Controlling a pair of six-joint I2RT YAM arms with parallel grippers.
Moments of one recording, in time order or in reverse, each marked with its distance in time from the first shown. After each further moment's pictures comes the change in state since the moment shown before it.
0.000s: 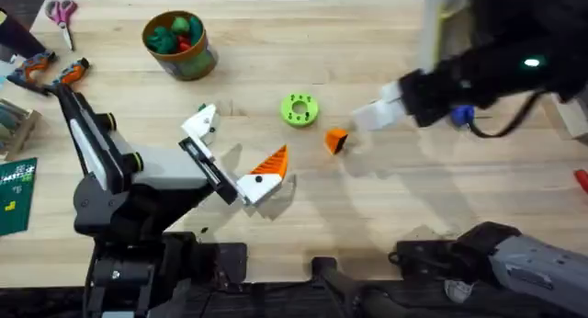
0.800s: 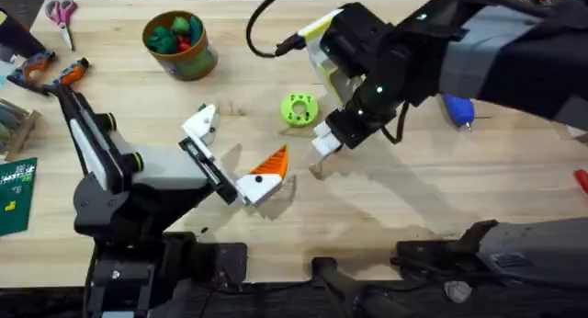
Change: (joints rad) left arm 0.000 0.000 0.000 0.000 0.000 0.000; right arm 0.232 0.389 0.025 0.051 0.085 0.051
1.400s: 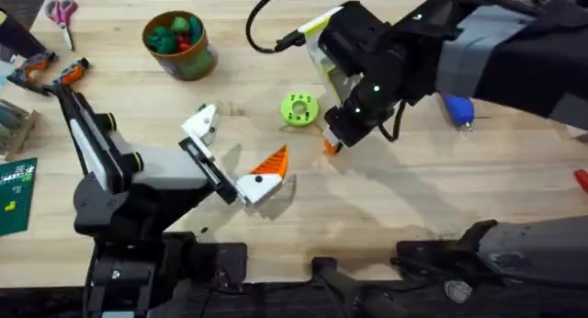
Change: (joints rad) left arm 0.000 0.000 0.000 0.000 0.000 0.000; right arm 0.000 0.012 0.005 0.022 0.012 0.007
